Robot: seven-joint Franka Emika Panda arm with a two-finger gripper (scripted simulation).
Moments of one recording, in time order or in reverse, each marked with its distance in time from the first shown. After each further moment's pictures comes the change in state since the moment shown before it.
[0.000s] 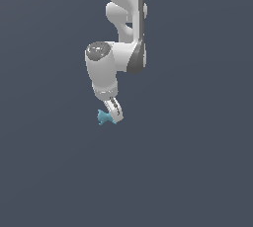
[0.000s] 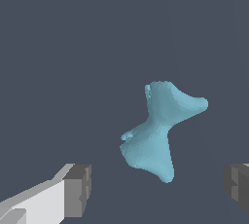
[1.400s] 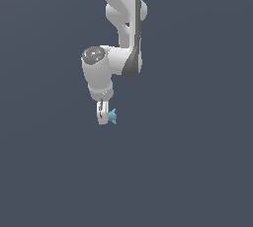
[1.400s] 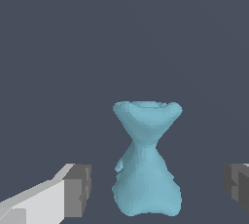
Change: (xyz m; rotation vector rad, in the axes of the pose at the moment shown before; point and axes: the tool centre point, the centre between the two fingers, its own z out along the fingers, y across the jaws) arm 0.015 0.020 0.020 -0.002 0.016 0.438
